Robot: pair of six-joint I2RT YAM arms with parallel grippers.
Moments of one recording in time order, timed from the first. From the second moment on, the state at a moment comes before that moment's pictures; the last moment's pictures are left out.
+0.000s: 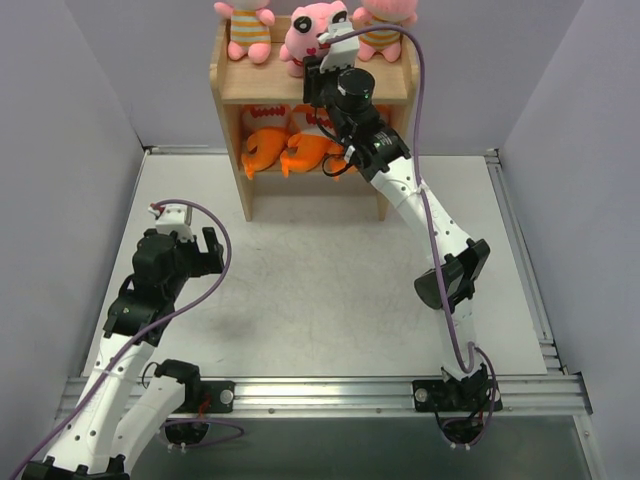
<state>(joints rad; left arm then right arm) -0.25 0.70 0.78 -0.48 -0.15 -0.20 0.64 2.11 2.43 -0.16 0.31 -0.05</state>
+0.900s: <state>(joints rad) -0.21 1.42 1.69 0.11 0.55 0.03 0.61 2.01 2.22 -0.08 0.23 0.00</state>
